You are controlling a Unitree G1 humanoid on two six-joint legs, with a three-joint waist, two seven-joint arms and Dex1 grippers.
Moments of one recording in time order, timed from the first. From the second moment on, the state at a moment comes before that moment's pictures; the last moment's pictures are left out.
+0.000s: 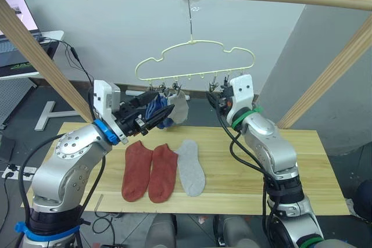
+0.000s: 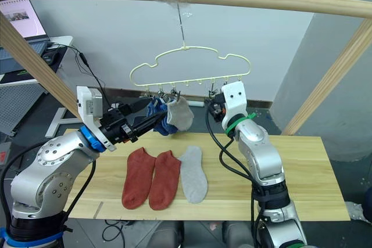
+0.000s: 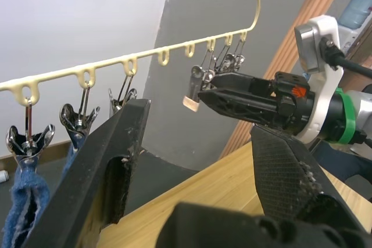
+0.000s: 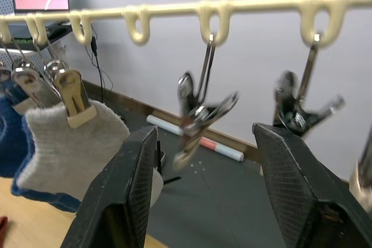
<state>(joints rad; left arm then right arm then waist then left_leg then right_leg) -0.22 0.61 0.18 -0.48 -0.65 0.56 -0.60 -0.52 -0.03 0.10 -0.19 0.10 0.63 0.21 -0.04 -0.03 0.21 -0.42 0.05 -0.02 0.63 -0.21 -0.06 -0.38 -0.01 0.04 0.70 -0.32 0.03</state>
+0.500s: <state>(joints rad) -0.24 0.59 0.18 -0.50 -0.65 0.56 -0.56 -0.55 0.02 0.10 -0.16 0.10 0.61 0.20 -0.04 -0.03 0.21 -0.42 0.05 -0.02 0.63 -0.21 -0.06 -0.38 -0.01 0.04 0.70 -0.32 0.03</state>
